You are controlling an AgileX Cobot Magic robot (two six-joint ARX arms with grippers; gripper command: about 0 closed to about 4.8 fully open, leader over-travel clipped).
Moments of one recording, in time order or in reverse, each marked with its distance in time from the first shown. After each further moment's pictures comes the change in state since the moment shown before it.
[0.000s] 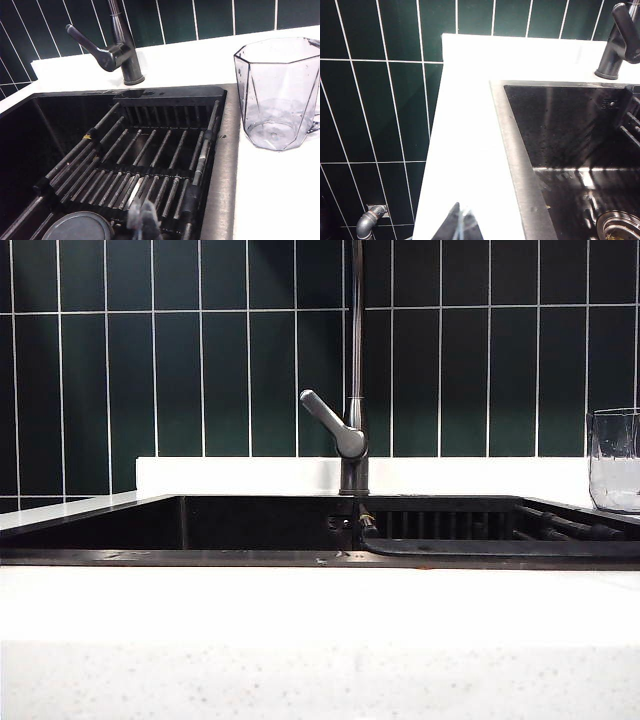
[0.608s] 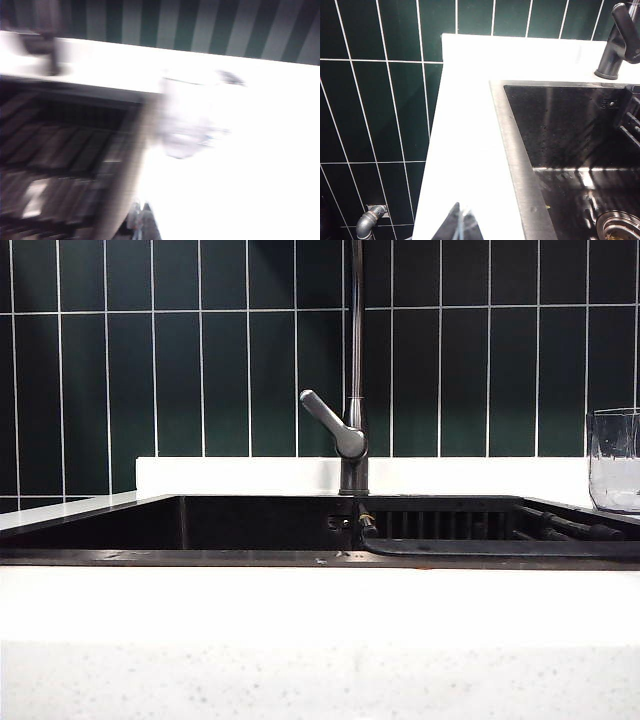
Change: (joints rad) left arm 0.000 0.000 0.000 0.000 0.000 0.000; right arm -0.002 0.000 0.000 0.001 0.278 -0.261
